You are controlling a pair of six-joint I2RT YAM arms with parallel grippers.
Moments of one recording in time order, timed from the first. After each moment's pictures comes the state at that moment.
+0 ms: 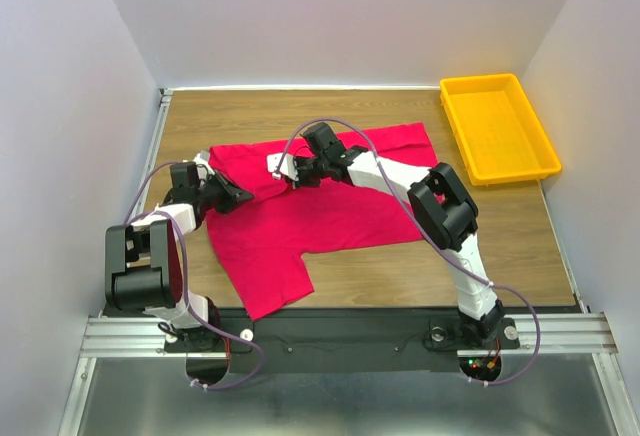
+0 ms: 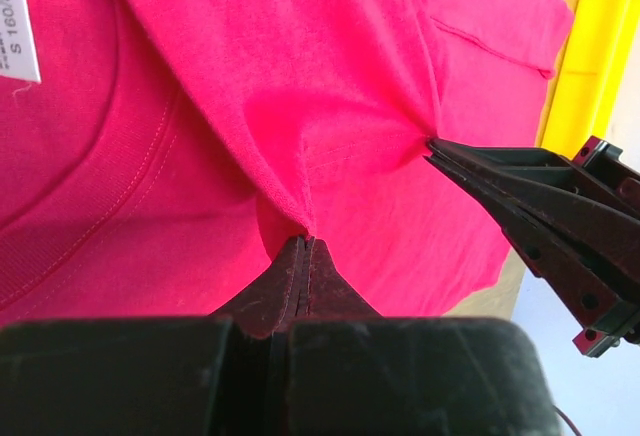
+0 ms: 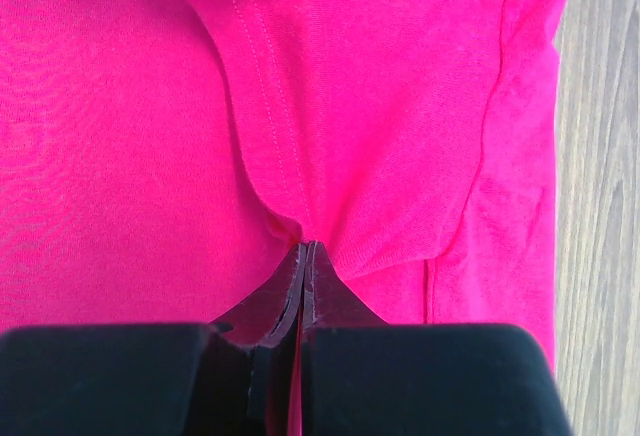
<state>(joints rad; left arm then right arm) 0.11 1.49 0.61 0.14 0.59 -0.69 0.73 2.21 1.70 -0.24 -0.48 -0.93</state>
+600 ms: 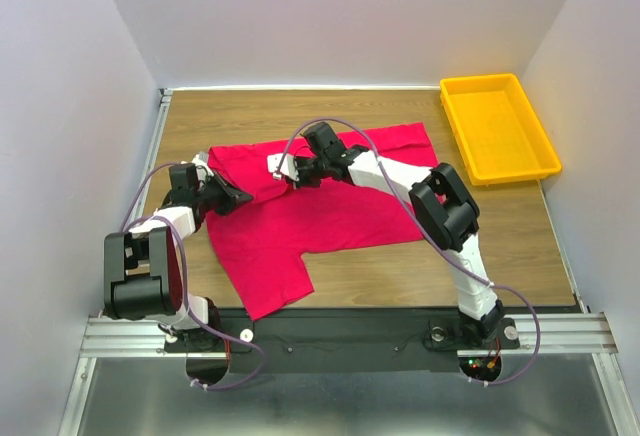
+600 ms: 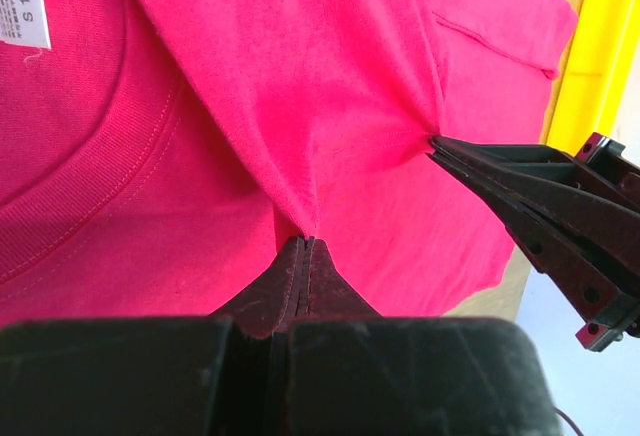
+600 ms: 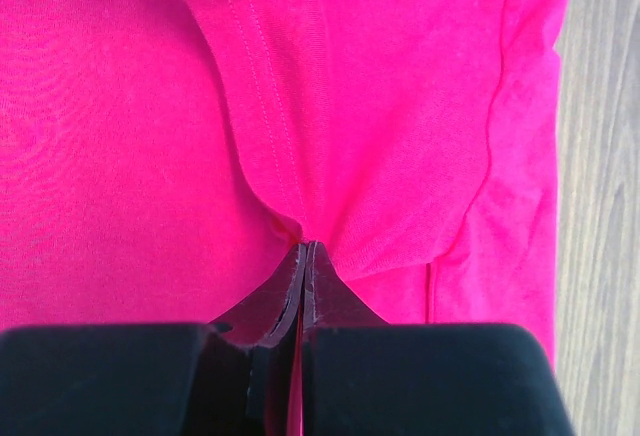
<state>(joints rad) 0.11 1.44 0.60 0.11 0.57 -0.69 0.73 2.21 1.70 -0.25 -0.49 -0.94</state>
